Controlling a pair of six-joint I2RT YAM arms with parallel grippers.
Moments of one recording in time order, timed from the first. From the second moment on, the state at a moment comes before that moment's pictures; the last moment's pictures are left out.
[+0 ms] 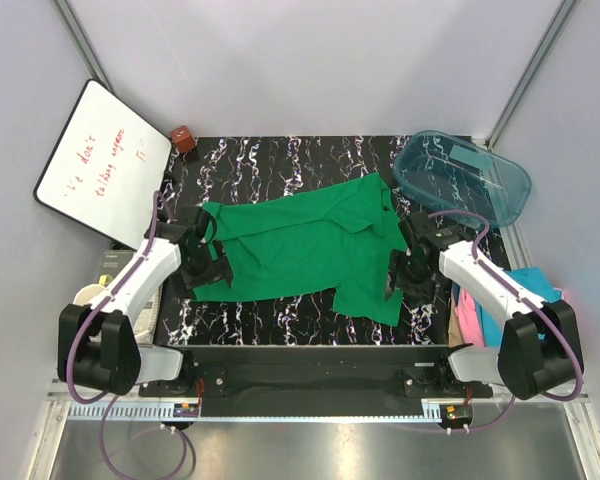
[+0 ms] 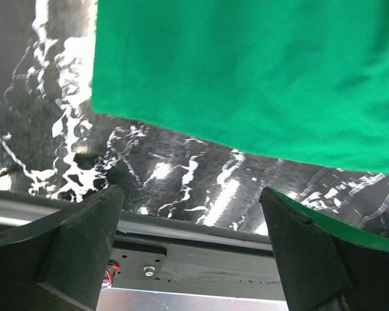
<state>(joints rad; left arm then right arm) -0.20 1.29 0.92 -0.99 -0.02 -0.59 0.35 1.30 0.89 -0.97 -0.07 0.58</state>
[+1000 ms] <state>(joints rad) 0.00 1.36 0.86 -0.99 -0.13 -0.64 0.25 1.48 0.71 -0.78 -0.23 0.79</state>
